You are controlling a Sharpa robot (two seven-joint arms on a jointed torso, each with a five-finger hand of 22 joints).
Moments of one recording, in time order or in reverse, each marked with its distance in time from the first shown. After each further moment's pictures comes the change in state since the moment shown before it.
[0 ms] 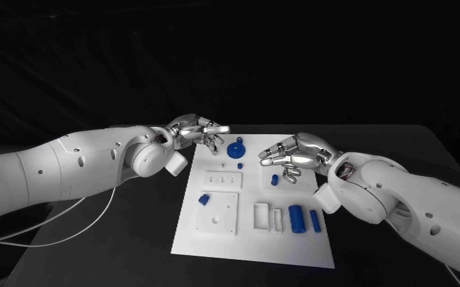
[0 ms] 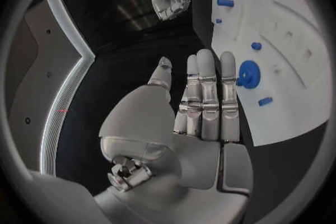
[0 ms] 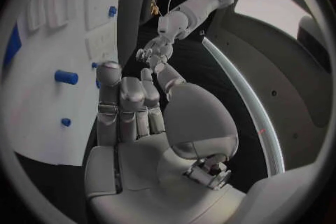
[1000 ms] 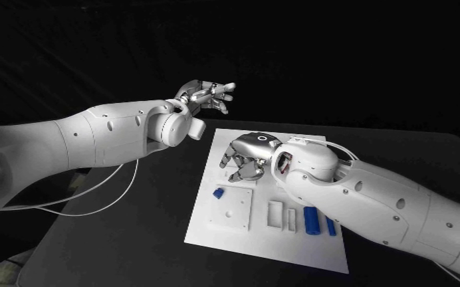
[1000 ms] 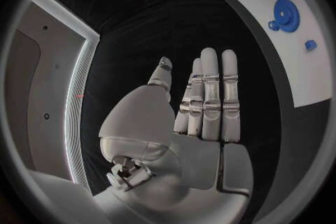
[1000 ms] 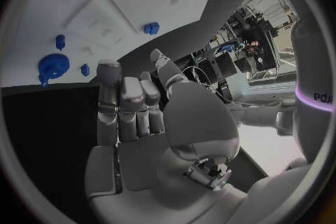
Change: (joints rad) left arm 0.054 0.061 0.006 -0.104 0.184 -0.222 0.124; left_hand 0.005 -0.005 0.004 -0.004 0.025 -0.011 0.011 0.000 0.002 -0.091 0.028 -0.041 -0.006 0.016 0.016 -0.060 -0.001 0.000 0.024 0.017 -0.050 -0.053; right arm 0.173 0.399 -0.231 -0.250 -0.899 0.076 0.066; right_hand 0.042 -0.036 -0.036 -0.013 -0.011 -0.123 -0.038 0.000 -0.004 0.008 -0.036 0.001 -0.015 0.008 -0.015 0.005 -0.005 -0.015 -0.003 -0.011 0.001 0.000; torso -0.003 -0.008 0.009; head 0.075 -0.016
